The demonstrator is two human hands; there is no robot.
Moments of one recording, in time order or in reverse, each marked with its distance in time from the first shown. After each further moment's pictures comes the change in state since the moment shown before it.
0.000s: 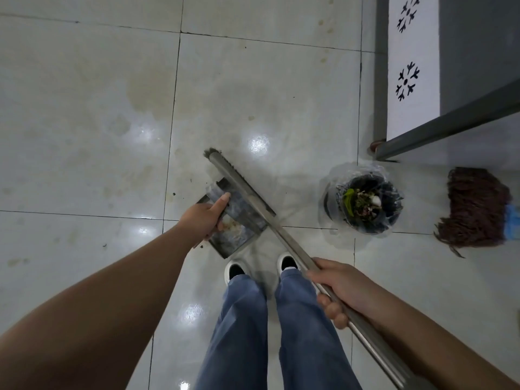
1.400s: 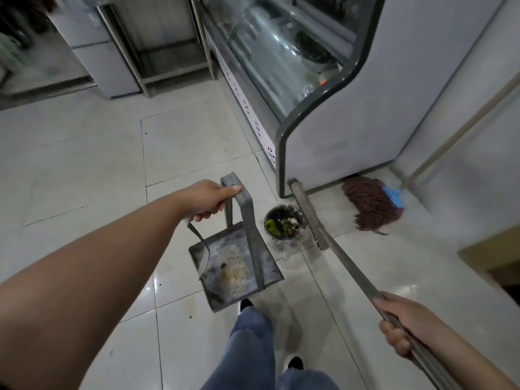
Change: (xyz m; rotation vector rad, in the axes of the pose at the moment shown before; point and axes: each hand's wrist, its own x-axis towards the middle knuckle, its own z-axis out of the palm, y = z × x) left_hand -0.378 0.196 0.068 0.453 -0.088 0.546; right_hand -0.243 0.360 -0.132 0.678 0.177 -0.421
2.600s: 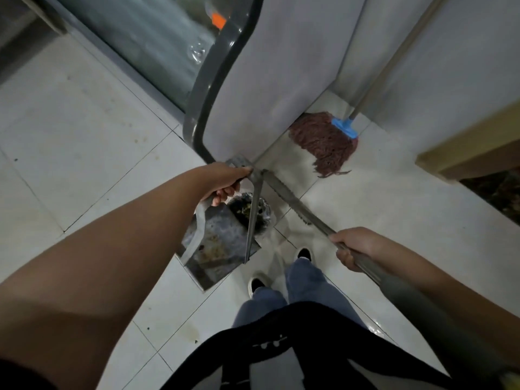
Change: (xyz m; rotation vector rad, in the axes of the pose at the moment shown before) left_hand 0.291 0.187 0.059 0.162 -0.523 -0.201; right_hand 0.180 -0.200 -0.022 0.161 0.191 0.354
